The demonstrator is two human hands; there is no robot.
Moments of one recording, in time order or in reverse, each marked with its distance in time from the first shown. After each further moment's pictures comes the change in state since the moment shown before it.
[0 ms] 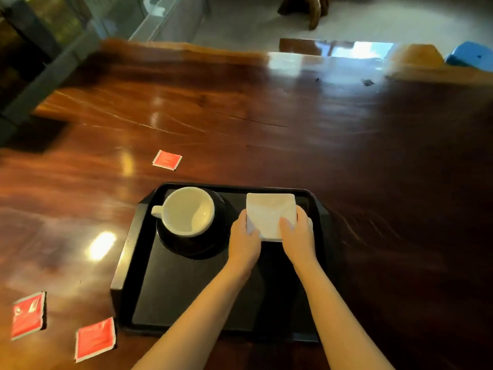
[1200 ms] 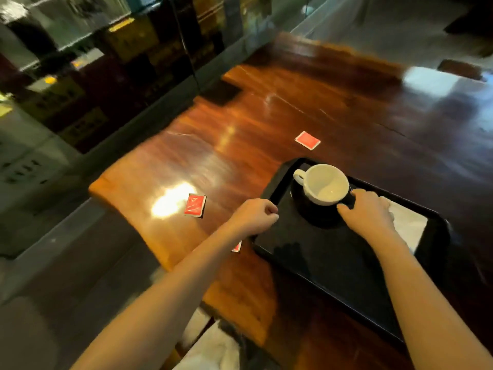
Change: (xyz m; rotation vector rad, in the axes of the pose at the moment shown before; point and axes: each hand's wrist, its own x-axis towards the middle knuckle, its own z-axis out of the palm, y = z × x) left_hand -0.089 -0.051 -0.221 0.545 0.006 -0.053; right_hand -0.091 -0.114 0.048 -0.849 -0.301 -0.400
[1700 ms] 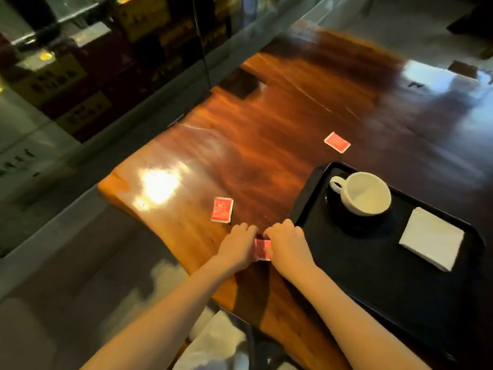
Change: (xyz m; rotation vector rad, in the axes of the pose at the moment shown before) left_hand 0.004 -0.149 0.015 0.282 -0.005 0.007; right_hand -0.072 -0.170 0.115 -0.342 -0.106 -0.566
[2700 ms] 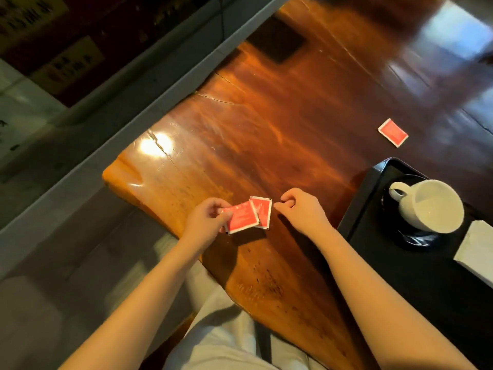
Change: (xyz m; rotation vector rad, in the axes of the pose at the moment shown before) left_hand 0.007 -0.134 -0.070 -1.004 0.197 -0.324; right_hand 0.128 -0.029 0.012 0.630 -0.150 0.363
